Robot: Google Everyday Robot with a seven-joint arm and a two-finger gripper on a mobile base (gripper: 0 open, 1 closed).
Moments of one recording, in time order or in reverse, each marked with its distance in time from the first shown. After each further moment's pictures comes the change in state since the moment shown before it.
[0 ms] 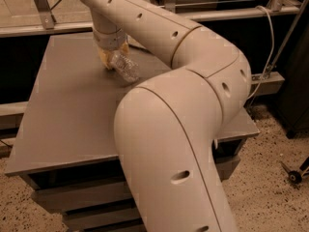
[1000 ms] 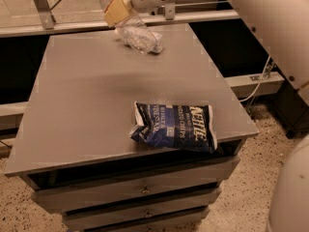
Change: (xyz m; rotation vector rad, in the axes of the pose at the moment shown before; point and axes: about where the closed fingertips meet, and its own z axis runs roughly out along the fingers) arm 0.026 -0.014 -0.183 -0.349 -0.639 -0.153
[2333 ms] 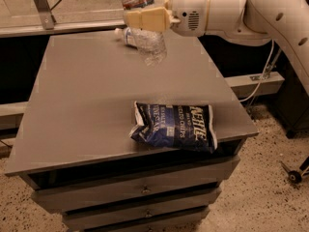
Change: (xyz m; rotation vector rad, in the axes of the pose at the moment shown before) arm 0.026 0.048 -0.097 -0.371 -0.573 -0.178
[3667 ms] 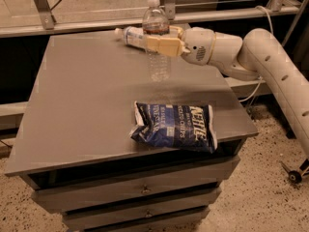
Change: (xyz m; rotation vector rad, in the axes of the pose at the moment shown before) arm 0.072 -0.048 -0.023 -0.017 -0.172 0.062
